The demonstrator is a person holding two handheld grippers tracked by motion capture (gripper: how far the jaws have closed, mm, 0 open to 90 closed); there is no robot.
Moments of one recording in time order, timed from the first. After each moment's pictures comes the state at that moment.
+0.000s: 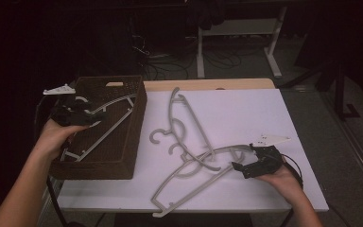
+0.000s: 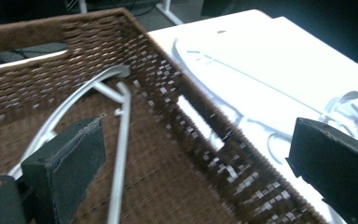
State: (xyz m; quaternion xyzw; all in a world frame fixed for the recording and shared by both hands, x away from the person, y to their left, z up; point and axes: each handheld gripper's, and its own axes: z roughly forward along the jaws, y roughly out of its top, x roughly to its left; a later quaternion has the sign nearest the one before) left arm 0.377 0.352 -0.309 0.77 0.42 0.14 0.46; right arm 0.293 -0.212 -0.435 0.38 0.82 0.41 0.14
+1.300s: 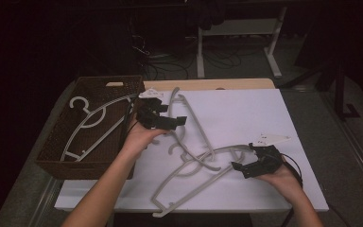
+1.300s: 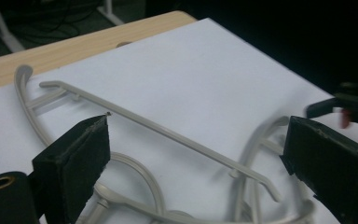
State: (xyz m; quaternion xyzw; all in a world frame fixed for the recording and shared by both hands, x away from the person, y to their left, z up) left arm 0.387 0.139 -0.342 0.80 0.37 0.10 0.47; right arm 0.294 -0.212 -0.434 0.37 0.82 0.42 0.13
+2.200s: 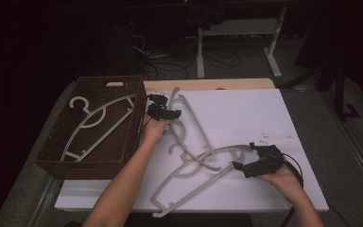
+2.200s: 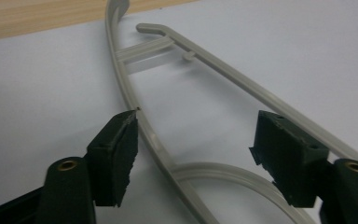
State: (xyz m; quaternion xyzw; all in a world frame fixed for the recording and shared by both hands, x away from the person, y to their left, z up) left arm 0.484 0.133 -0.431 0.78 0.49 0.17 0.37; right arm 0.294 -0.214 -0.432 0.37 0.81 0.43 0.13
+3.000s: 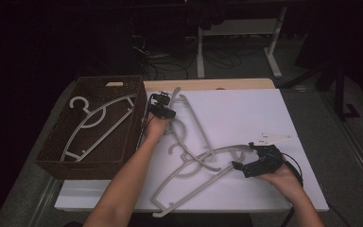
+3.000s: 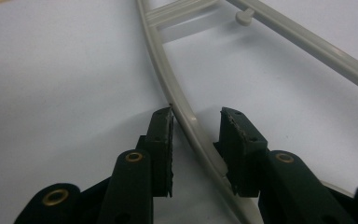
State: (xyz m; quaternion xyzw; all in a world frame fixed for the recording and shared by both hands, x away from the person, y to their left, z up) left arm 0.508 0.128 -0.449 0.80 0.50 0.17 0.28; right arm 0.295 -0.213 -0.433 0.37 0.81 0.43 0.13
